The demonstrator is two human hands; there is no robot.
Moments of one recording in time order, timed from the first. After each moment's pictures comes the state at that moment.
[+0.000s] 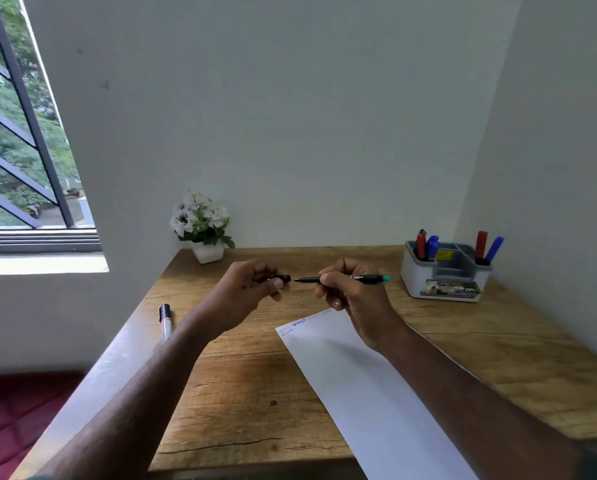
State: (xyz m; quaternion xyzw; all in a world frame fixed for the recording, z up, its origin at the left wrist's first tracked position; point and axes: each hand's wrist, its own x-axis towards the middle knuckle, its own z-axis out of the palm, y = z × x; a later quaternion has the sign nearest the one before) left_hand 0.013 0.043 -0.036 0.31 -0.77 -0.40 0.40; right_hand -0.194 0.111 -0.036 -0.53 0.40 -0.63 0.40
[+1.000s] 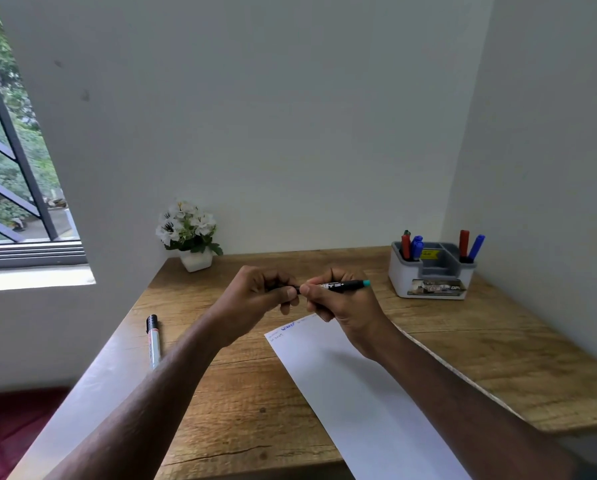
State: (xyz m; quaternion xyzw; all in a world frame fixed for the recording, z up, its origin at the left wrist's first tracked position) left_hand -0.015 0.053 -0.031 0.19 -0.78 -0.45 0.39; right_hand -0.200 0.118 -0.041 -0.54 0.39 -0.62 0.41
